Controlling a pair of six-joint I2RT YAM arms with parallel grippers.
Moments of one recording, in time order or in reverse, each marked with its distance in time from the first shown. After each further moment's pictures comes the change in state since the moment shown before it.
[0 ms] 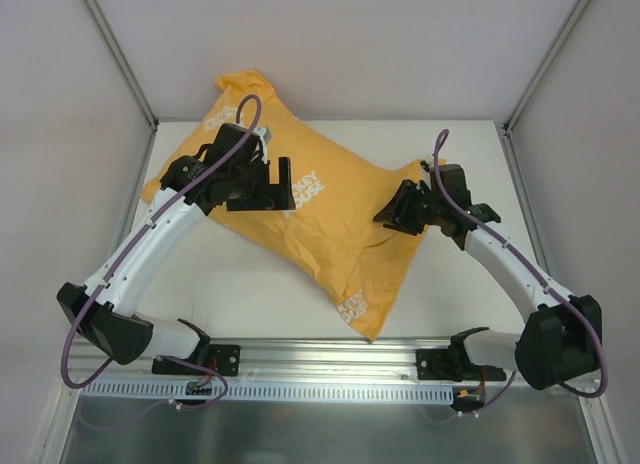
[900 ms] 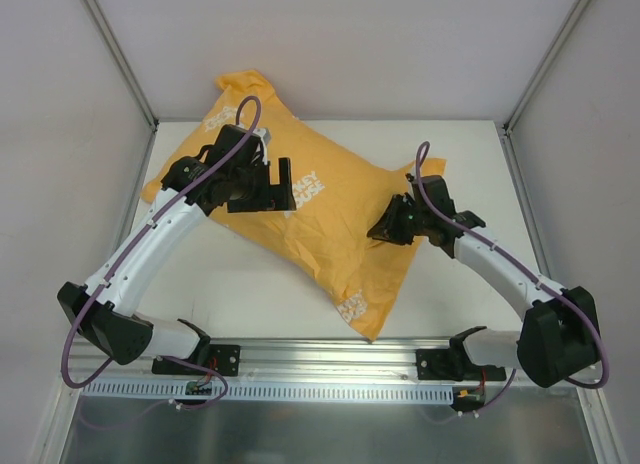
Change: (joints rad) left arm -0.002 0.000 -0.013 0.005 0.000 -0.024; right arm 0.120 0.035 -0.070 0.053 0.064 0.045
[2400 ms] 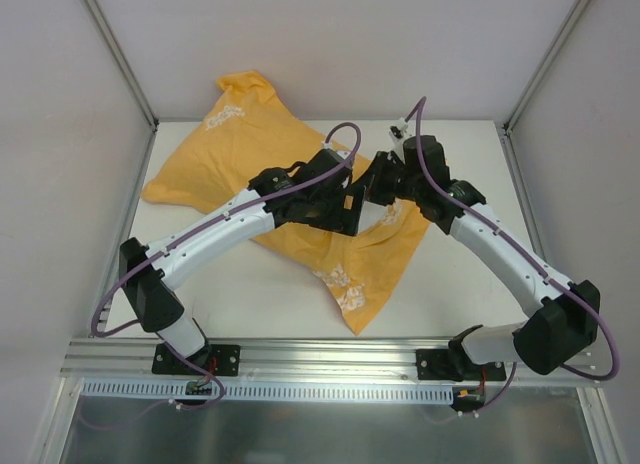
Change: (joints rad) left arm -0.373 0.258 0.116 0.114 -0.123 -0.054; right arm 0.117 0.074 0.357 0.014 -0.012 0.025
